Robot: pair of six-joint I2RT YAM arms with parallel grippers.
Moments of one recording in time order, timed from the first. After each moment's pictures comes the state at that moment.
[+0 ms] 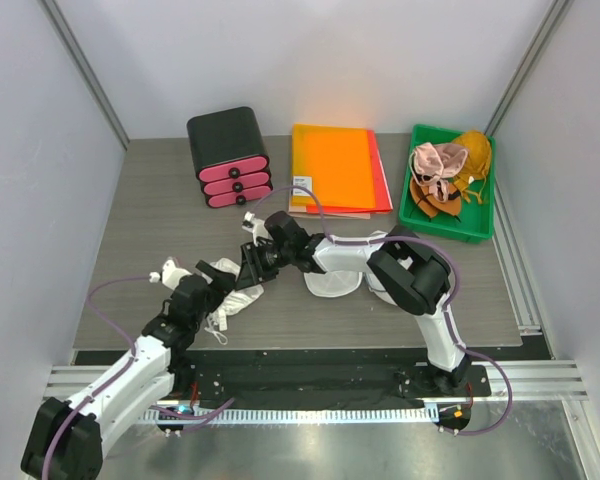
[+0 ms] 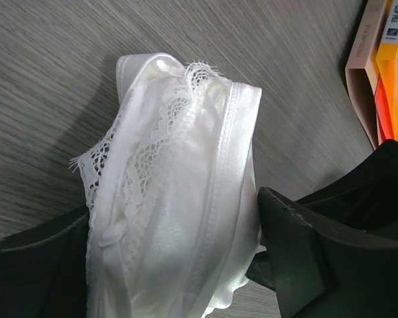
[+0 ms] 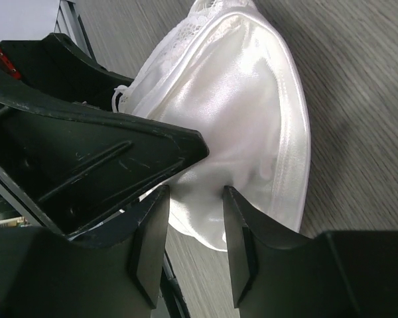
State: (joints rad) left arm -0.42 0.70 0.14 -0.04 -0.32 -1.10; right arm 0.90 2.10 1.32 0.15 -0.61 0.59
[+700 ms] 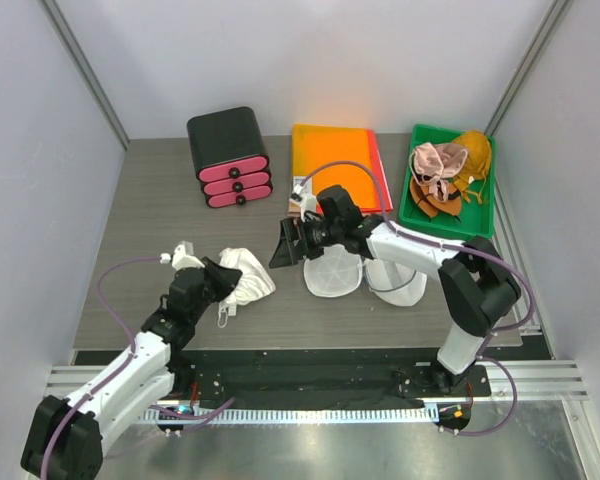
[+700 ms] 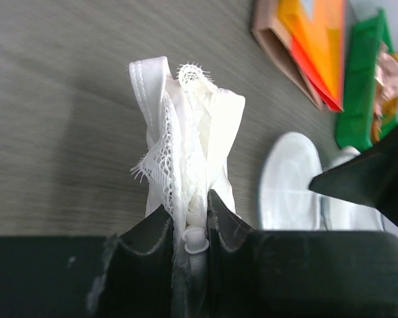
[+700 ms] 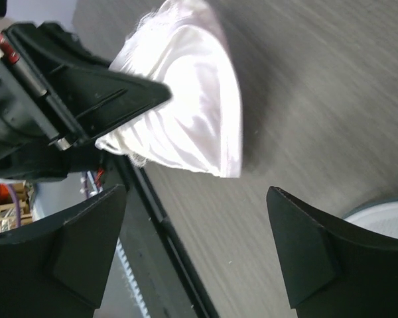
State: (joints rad) left arm -0.42 0.71 0.17 0.08 -0.16 -0.97; right arm 0.70 1.75 1.15 -0.06 -0.61 0.48
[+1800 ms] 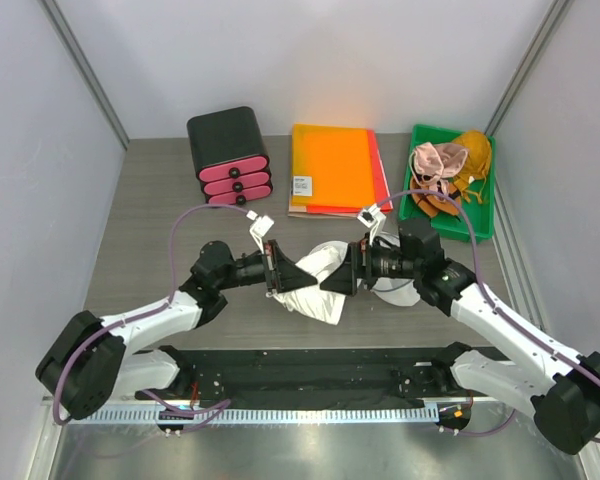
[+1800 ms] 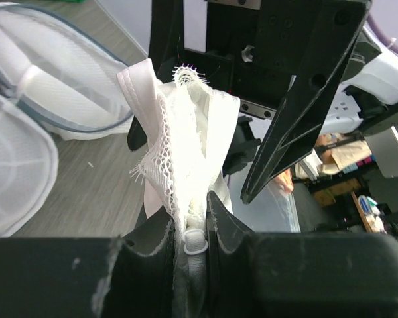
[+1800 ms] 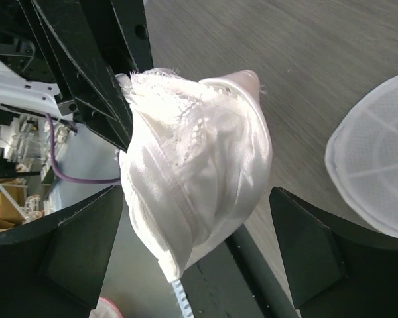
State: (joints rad) left arm -0.65 1.17 0.43 0.78 0.72 -0.86; right arm 0.56 0.98 0.70 -0.15 -0.67 0.48
